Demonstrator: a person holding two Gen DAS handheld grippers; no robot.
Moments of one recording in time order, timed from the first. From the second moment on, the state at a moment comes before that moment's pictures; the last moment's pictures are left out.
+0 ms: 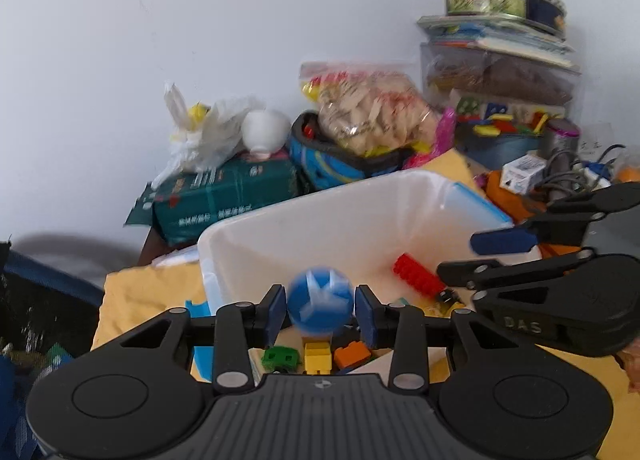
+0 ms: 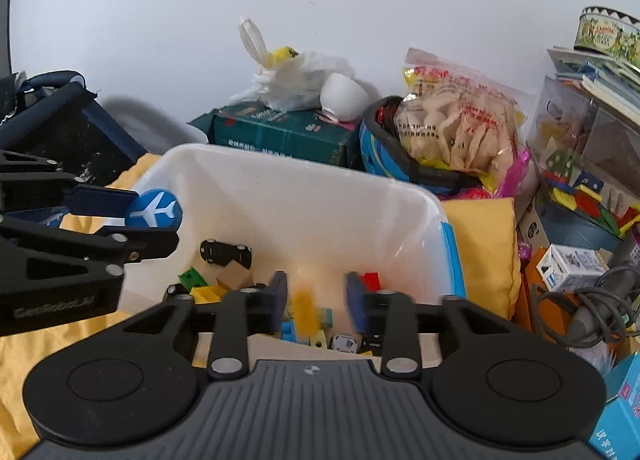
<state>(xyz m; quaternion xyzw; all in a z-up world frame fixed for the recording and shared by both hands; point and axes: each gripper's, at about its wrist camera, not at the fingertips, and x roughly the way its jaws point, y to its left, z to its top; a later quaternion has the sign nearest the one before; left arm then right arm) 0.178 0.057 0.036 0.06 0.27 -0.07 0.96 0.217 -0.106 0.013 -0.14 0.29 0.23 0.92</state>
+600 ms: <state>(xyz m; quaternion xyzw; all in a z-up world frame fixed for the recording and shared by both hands) 0.023 0.026 -0.036 0.06 0.38 -0.19 0.91 0.095 -0.166 -0.034 -0.17 0.35 0.29 0.88</state>
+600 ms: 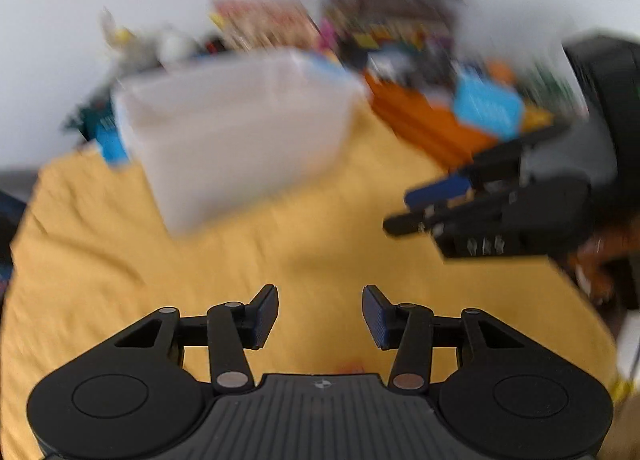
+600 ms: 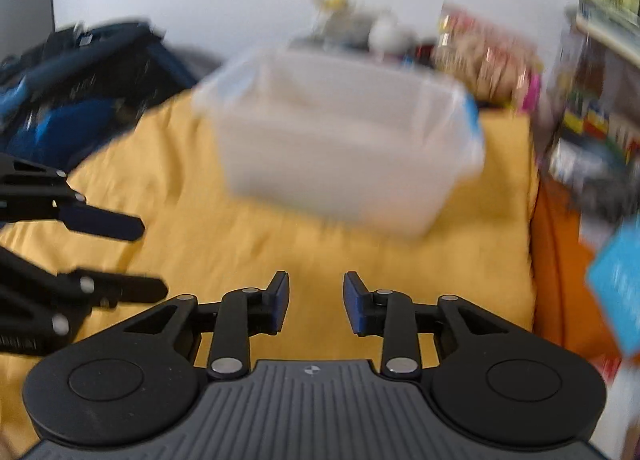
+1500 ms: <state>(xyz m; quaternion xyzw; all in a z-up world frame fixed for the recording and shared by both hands) 0.011 0.007 -0.090 0.04 0.45 -0.14 0.88 0.024 -0.233 -0.083 -0.14 0.43 0.26 0.85</state>
